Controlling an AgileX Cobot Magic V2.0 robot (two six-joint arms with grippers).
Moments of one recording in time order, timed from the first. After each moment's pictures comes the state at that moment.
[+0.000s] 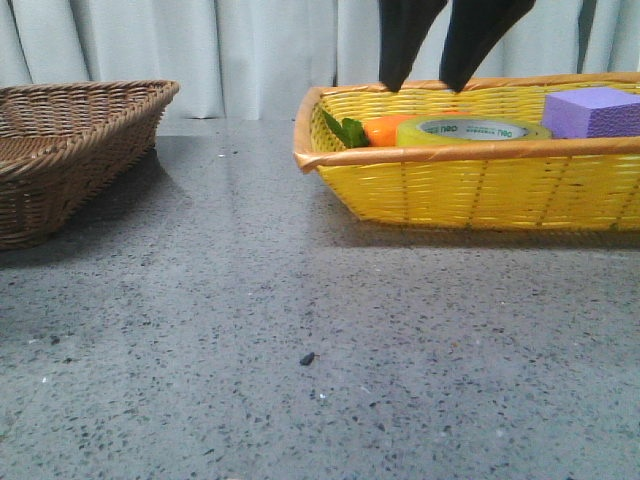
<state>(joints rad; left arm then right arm) -0.27 0.71 -0.63 -0.08 0.38 0.02 0.41 1.70 -1.62 0.07 1.11 0.00</state>
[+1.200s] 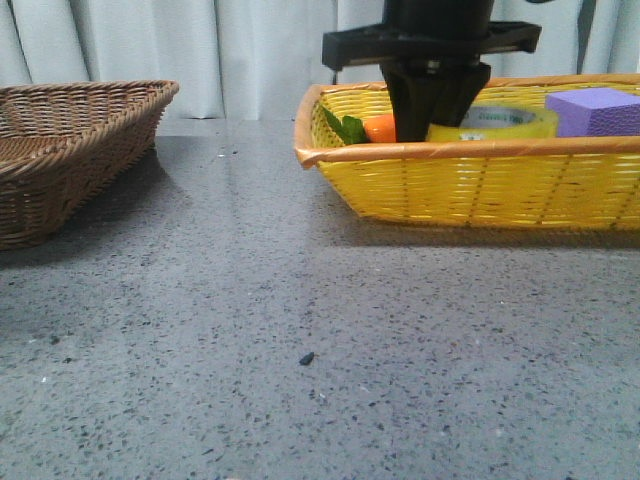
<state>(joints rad) -0.27 0.71 -0.63 -0.08 0.36 0.03 0.41 1.88 -1.73 0.00 1.22 0.00</state>
